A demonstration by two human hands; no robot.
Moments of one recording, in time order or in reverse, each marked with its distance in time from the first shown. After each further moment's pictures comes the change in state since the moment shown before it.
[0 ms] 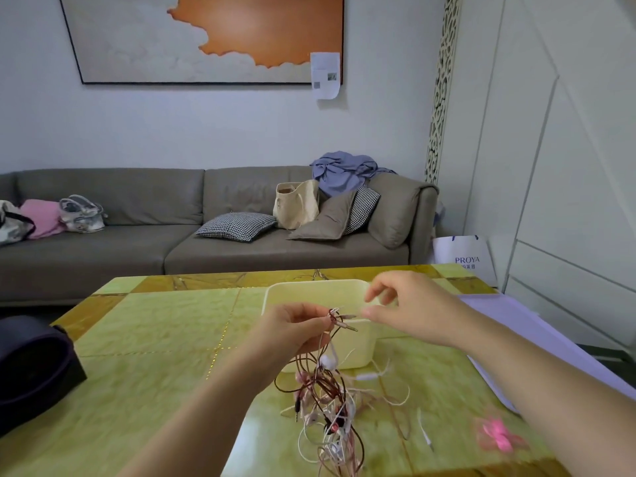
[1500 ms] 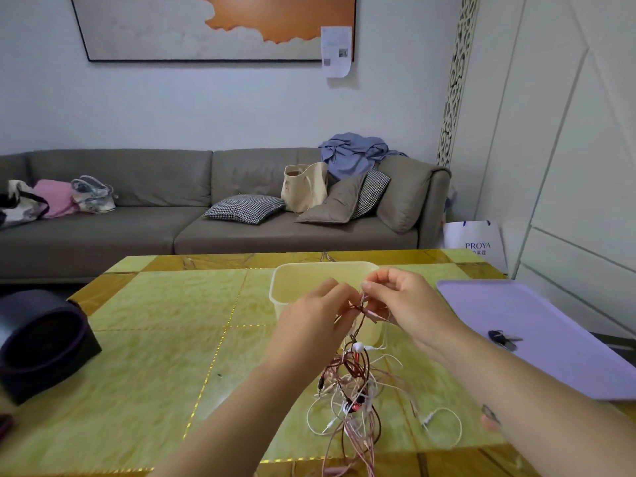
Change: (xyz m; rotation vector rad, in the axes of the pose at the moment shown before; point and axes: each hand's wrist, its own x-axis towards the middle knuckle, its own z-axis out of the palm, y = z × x) left_hand 0.002 -0.028 0.020 0.901 0.235 0.768; right_hand 0.003 0.003 0.052 0.876 0.095 0.196
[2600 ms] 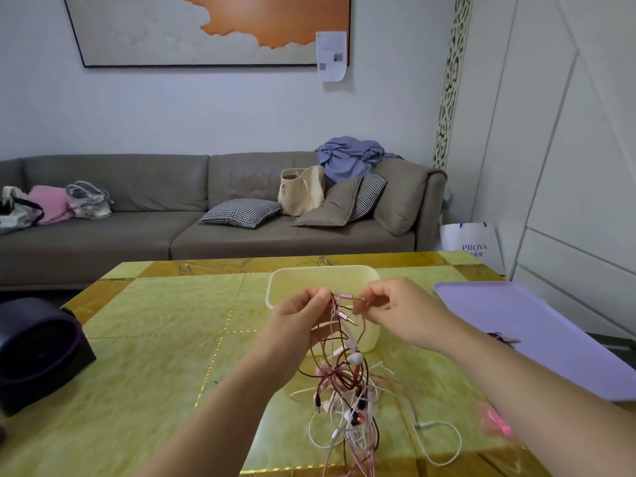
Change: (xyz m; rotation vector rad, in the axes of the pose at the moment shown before) left_hand 0.003 -0.003 -0.008 -1.182 -0.064 -0.728; right_hand -0.001 -0.011 -0.013 -0.643 -0.162 -0.129
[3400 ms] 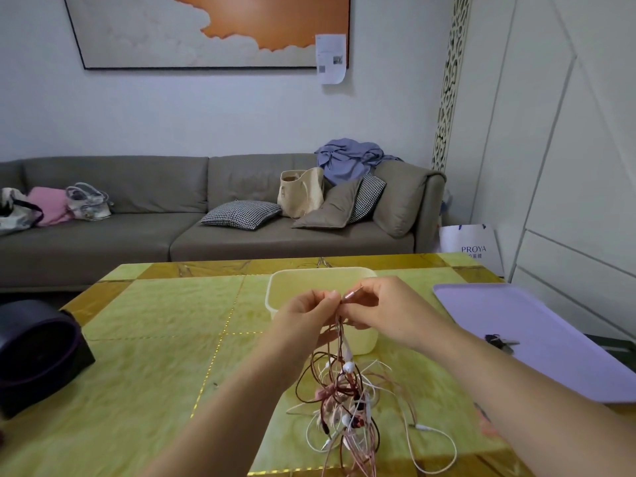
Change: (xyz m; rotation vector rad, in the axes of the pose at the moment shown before) left_hand -0.004 0.009 0.014 0.155 0.039 -0.058; right_hand 0.001 -0.012 0.007 0.201 -0.016 0.019
